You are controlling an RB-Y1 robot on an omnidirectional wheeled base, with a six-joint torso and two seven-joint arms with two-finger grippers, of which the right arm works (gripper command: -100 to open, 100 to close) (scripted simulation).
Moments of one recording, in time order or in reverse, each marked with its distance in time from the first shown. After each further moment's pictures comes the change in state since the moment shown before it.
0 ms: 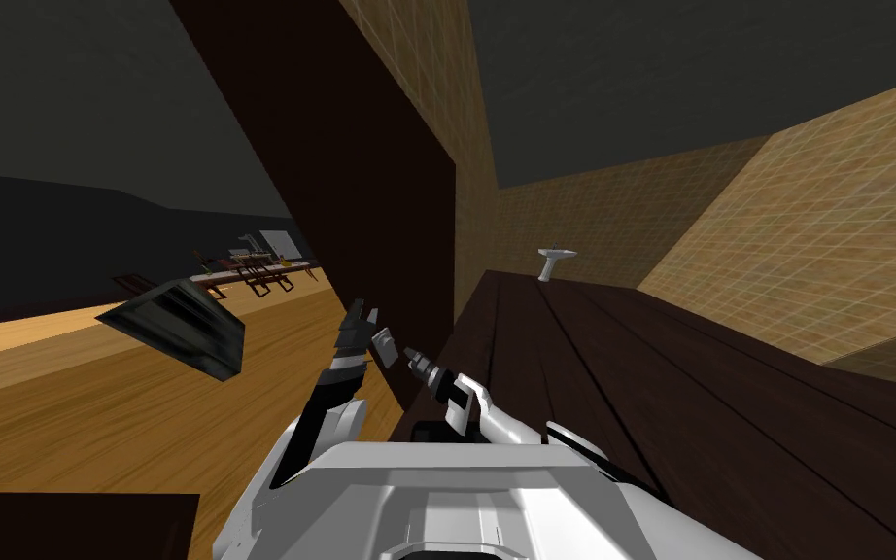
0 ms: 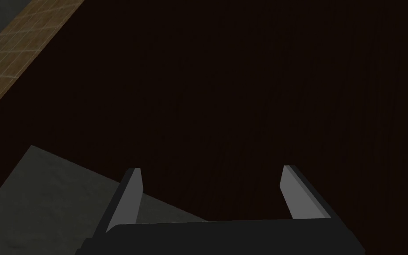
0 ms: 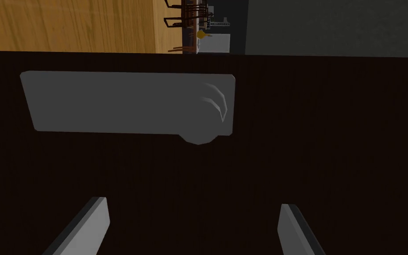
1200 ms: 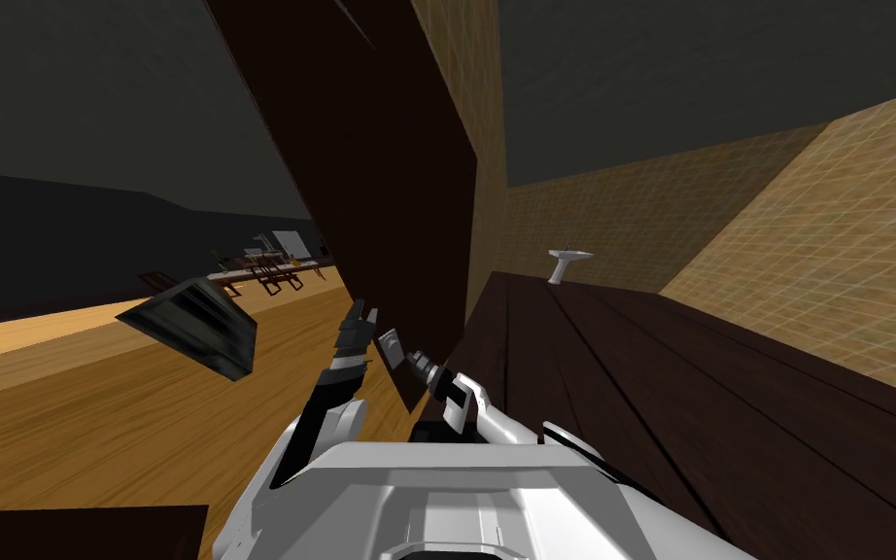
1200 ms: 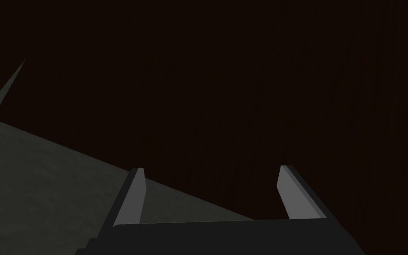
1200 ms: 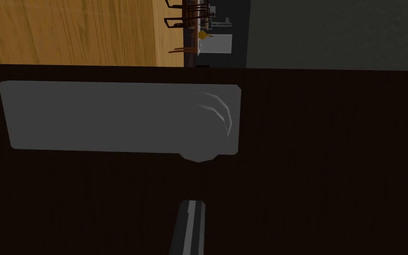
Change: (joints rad) arm 0.000 0.034 -0.027 0.039 0.003 0.004 0.013
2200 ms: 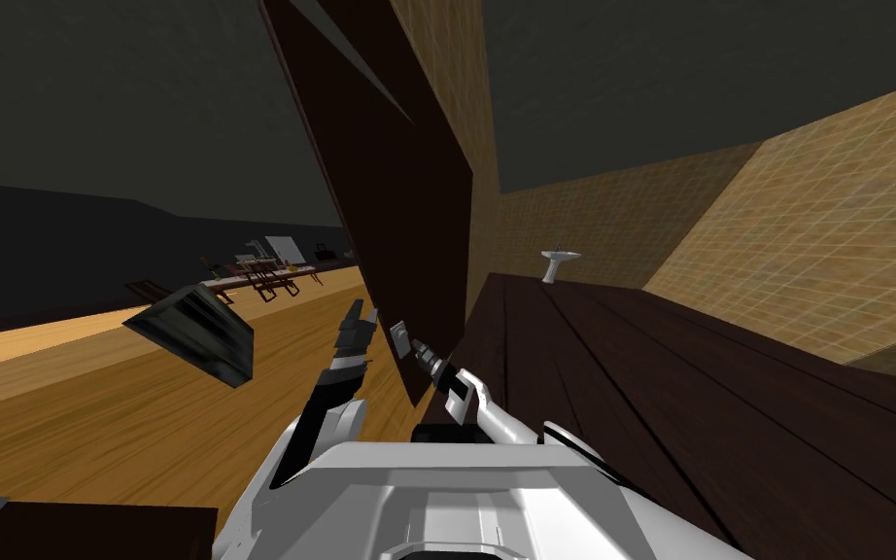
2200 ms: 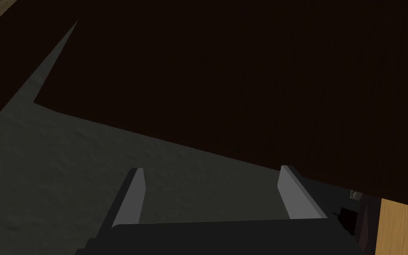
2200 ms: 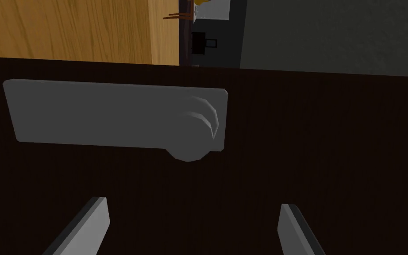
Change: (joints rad) arm 0.005 0.017 -0.087 0.034 0.004 0.013 0.036
